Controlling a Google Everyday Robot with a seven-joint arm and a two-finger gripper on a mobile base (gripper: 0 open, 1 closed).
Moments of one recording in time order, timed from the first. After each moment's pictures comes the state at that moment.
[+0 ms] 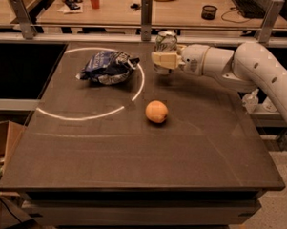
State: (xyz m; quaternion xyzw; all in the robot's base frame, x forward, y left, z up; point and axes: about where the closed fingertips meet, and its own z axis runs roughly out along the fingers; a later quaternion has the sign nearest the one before) arm 0.721 -0.062 0.894 -0.34 0.67 0.37 0.55
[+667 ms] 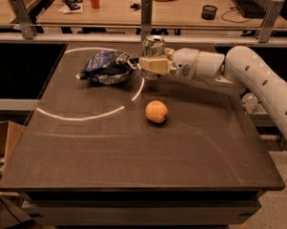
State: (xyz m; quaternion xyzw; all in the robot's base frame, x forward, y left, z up) arm 0.683 -0.021 0.898 -0.38 0.62 0.44 0.53
